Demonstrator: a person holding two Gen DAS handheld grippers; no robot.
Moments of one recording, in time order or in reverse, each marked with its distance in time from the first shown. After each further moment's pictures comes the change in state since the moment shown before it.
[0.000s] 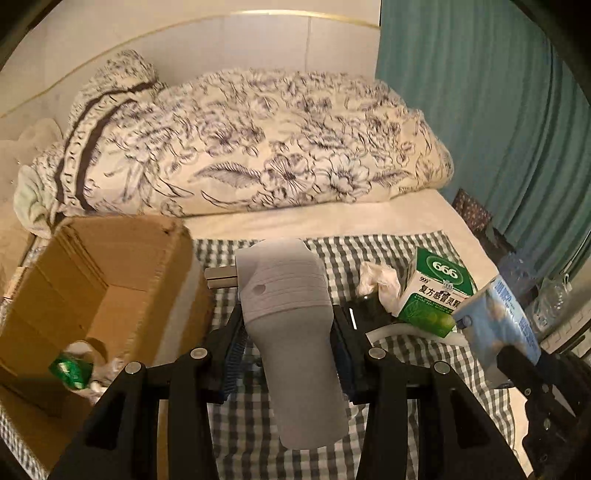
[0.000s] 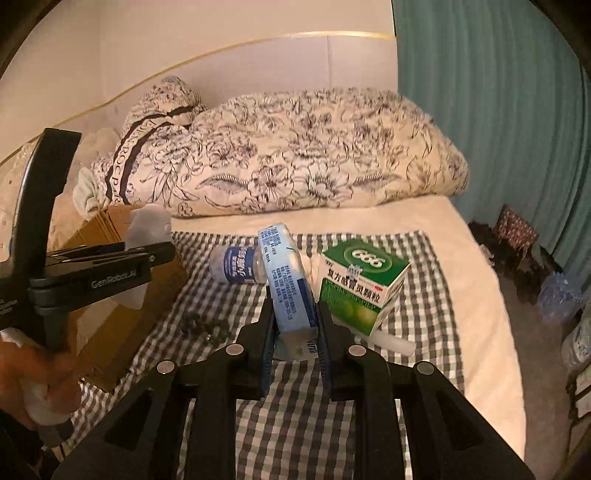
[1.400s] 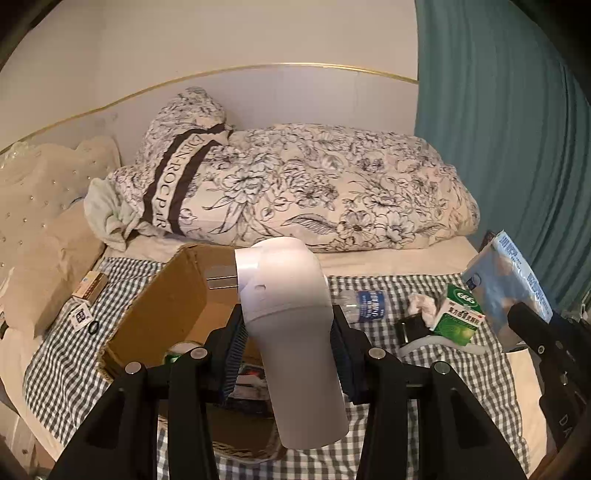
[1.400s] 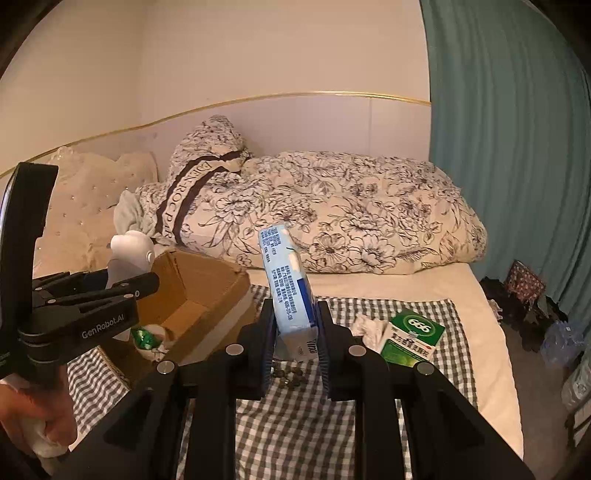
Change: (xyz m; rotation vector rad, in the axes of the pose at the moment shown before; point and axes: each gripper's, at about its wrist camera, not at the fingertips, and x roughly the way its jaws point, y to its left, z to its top) left arm -0.124 0.091 -0.015 -0.075 -0.149 0.134; right arm -0.076 0.113 0.032 -0.094 -0.178 0.057
